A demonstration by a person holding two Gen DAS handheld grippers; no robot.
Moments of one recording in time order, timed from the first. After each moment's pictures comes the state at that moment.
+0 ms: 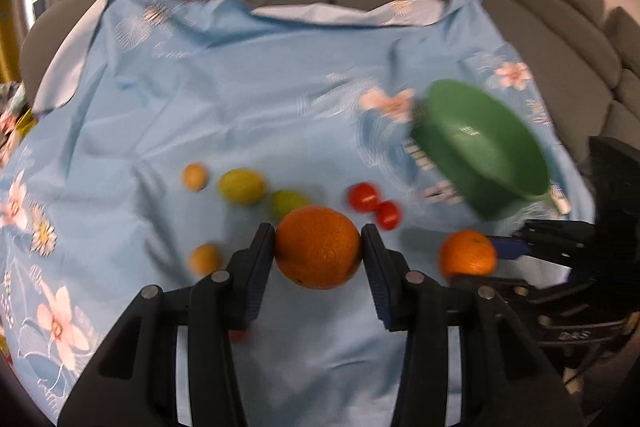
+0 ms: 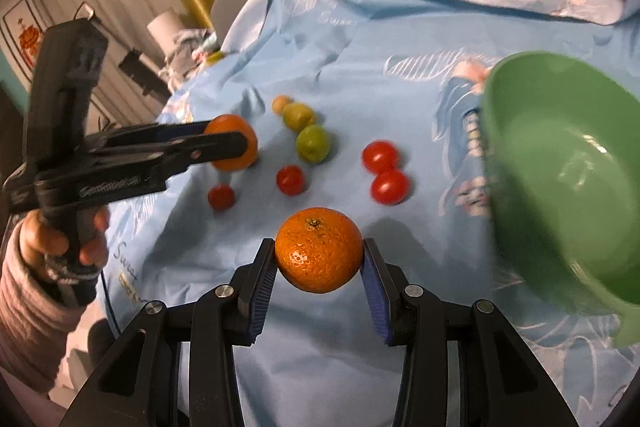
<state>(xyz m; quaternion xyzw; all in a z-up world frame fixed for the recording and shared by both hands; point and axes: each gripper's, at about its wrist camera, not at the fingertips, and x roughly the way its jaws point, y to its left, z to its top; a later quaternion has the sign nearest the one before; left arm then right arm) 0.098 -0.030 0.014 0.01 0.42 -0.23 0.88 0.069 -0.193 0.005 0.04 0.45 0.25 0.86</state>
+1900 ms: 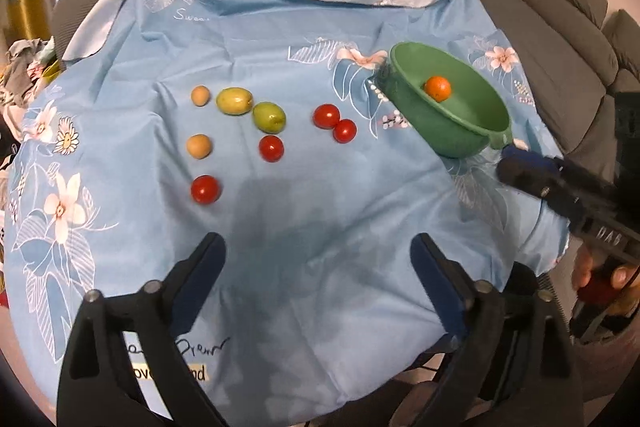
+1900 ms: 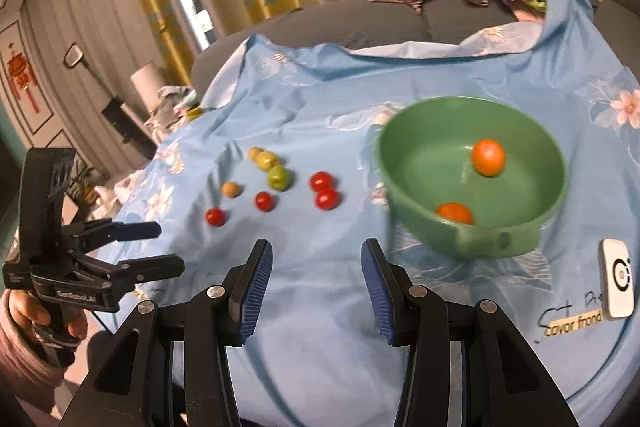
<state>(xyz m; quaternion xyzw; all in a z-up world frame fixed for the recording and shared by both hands) -0.007 -0.029 0.022 -0.01 0.46 -0.19 0.87 -0.006 -0.229 0.053 0.04 0.38 0.18 0.90</state>
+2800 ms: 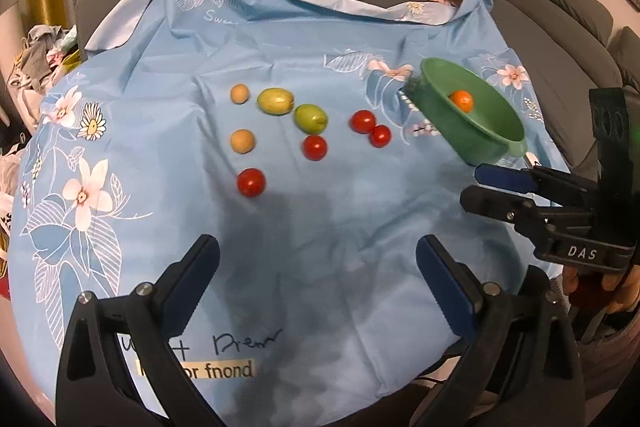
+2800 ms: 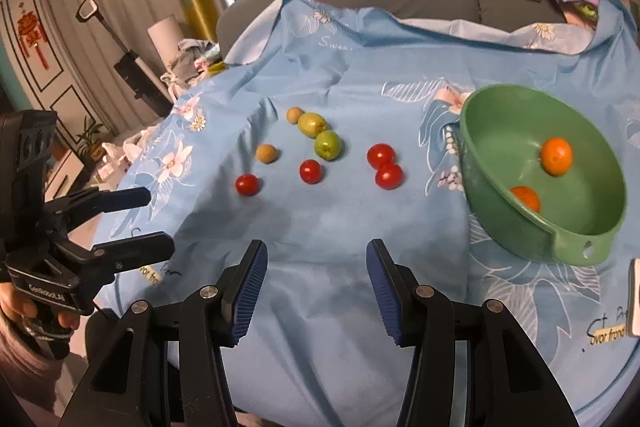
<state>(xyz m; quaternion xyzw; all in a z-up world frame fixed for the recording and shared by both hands) -0.011 0.016 0.010 -0.03 0.44 -0.17 0.88 0.013 -0.168 0.030 0.00 0.43 0.21 0.88</state>
